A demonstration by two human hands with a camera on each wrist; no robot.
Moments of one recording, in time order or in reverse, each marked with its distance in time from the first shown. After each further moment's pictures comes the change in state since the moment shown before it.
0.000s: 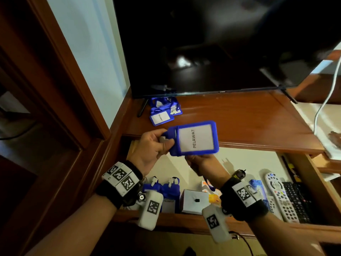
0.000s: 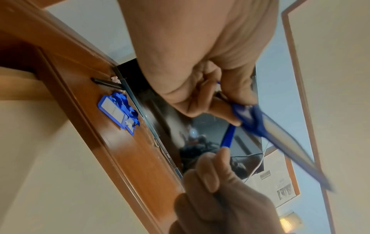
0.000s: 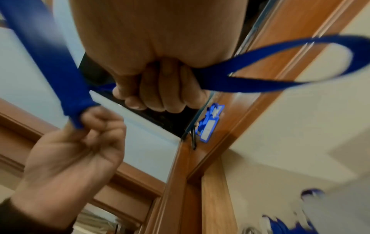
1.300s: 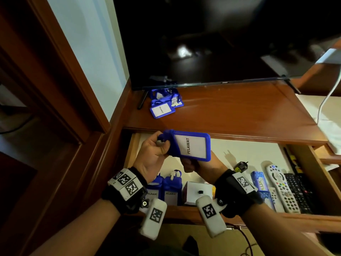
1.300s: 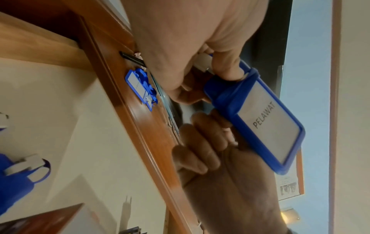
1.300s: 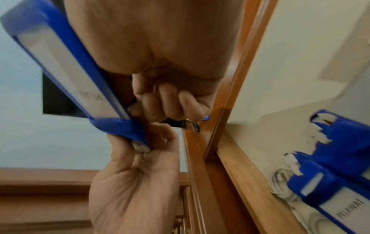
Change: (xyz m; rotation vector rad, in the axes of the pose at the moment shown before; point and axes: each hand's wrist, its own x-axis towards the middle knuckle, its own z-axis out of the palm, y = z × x) left_hand -0.004 -0.045 -0.012 -0.271 0.023 0.044; right_hand 0.011 0.021 0.016 0.349 -0.131 0.106
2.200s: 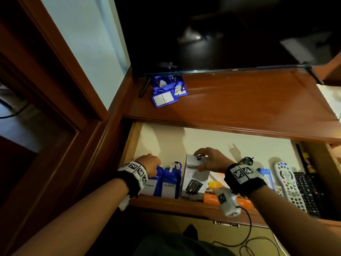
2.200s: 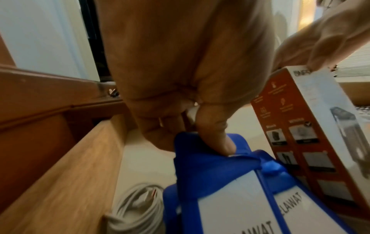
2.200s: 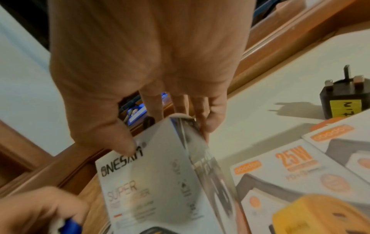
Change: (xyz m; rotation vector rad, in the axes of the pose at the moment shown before) left_hand 0.036 -0.077 -0.068 1.947 -0.329 -0.600; right_hand 0.041 0.058 -0.106 -1.182 -0.068 0.263
